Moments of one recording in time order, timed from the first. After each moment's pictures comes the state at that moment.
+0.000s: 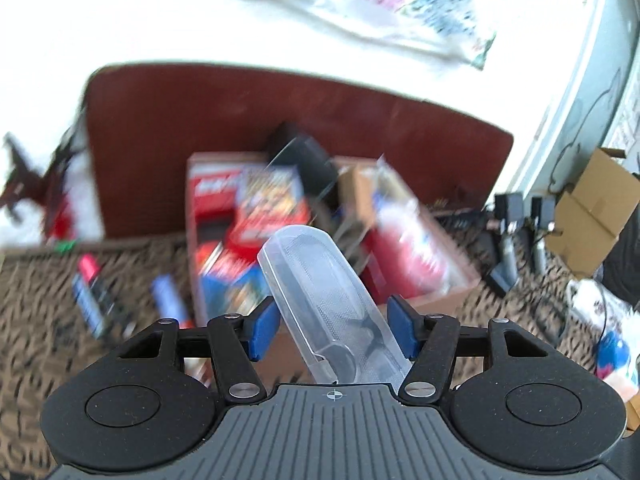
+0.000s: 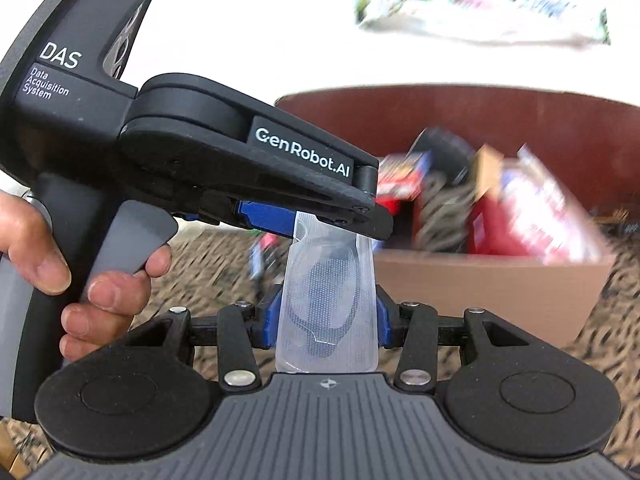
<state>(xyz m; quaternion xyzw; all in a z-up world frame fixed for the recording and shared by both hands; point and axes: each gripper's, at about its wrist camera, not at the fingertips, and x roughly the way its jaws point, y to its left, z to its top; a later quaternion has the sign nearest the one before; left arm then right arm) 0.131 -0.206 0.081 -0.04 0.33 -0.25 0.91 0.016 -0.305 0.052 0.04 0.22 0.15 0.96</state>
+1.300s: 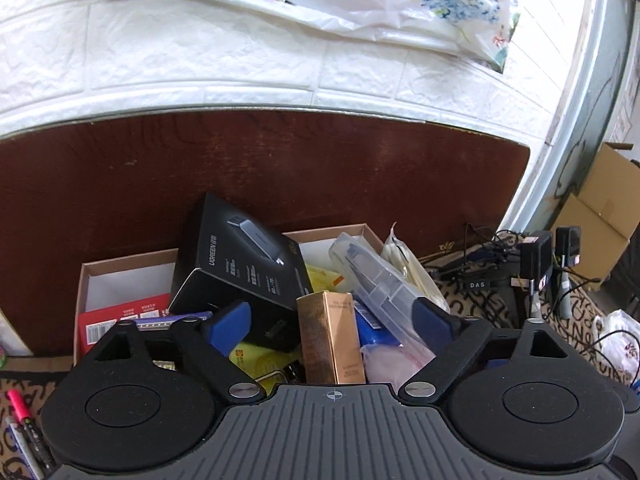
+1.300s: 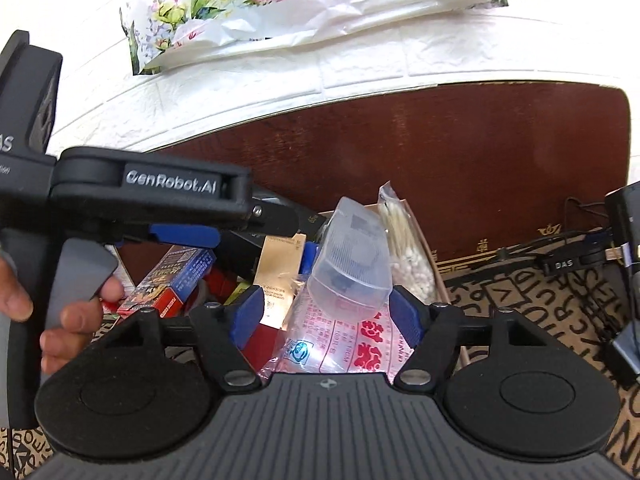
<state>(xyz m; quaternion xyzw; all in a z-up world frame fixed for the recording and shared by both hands) 0.269 -0.299 0.077 0.00 0.32 -0.28 0.91 0.155 -0.455 0.056 0.10 0.22 0.04 0.97</state>
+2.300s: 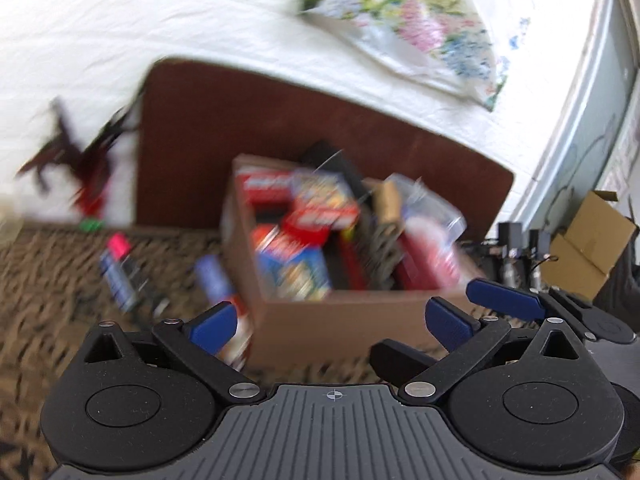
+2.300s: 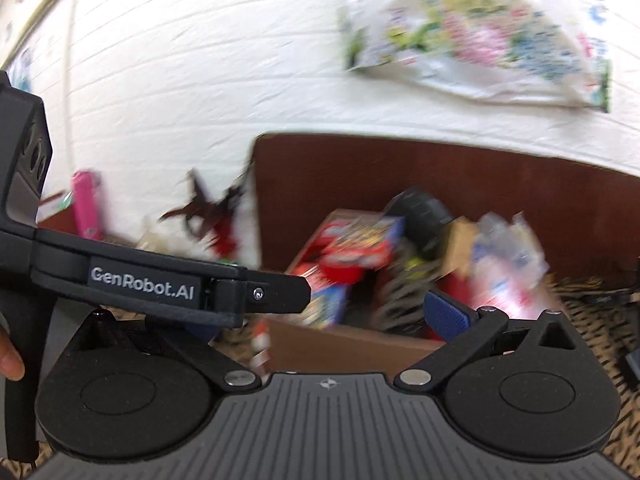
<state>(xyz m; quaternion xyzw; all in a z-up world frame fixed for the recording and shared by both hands) 0.076 -0.110 0.032 -0.10 0.29 -0.24 0.92 0.033 -0.284 0.057 -0.03 0.19 0.14 0.97</state>
